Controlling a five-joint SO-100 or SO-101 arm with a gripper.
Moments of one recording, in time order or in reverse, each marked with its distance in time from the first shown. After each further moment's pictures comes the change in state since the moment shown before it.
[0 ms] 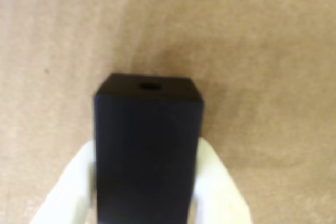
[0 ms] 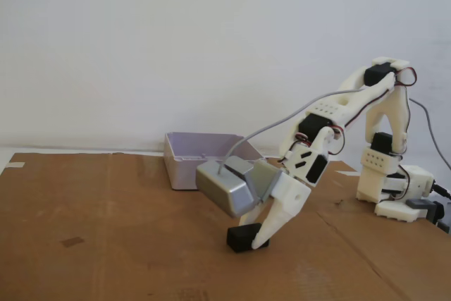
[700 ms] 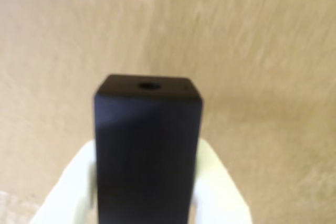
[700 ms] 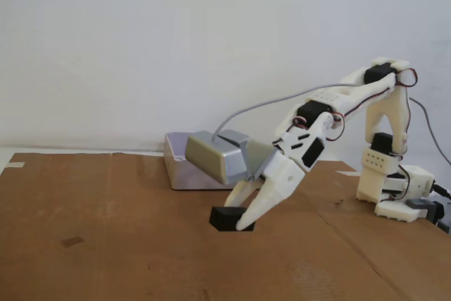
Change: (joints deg) arm -0.7 -0.1 -11.1 0.0 0.4
